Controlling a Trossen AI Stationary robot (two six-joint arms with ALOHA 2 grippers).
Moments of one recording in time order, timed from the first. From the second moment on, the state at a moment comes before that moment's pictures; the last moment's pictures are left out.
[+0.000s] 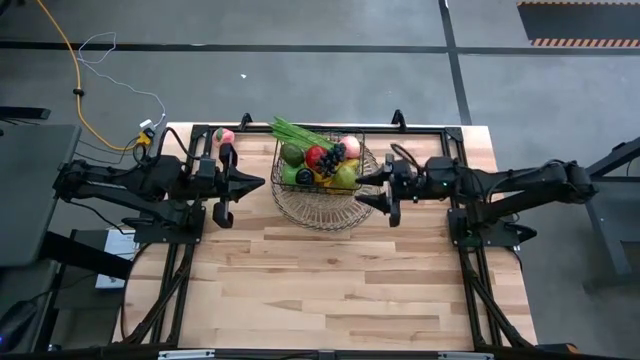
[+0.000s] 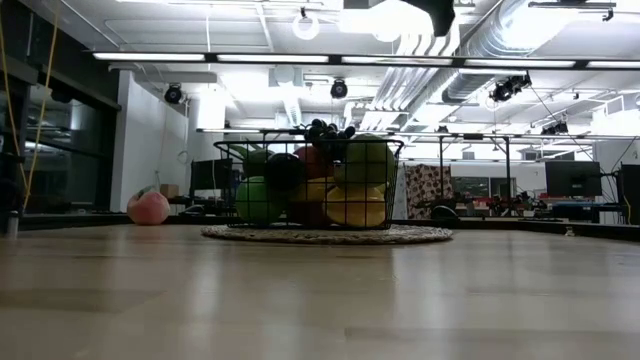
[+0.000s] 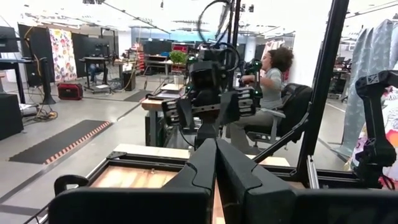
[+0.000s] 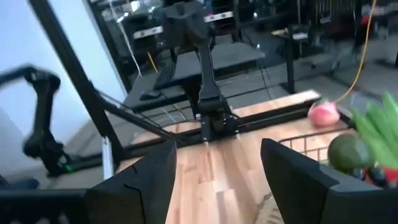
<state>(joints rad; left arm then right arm) -0.02 0.72 0.74 0.08 -0.21 -0.03 0.02 1.04 0.78 0.20 0.01 0.24</state>
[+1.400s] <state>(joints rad) -0.02 0.72 0.74 0.07 -0.21 -0.03 0.04 1.04 0.78 0.16 -0.04 0.16</state>
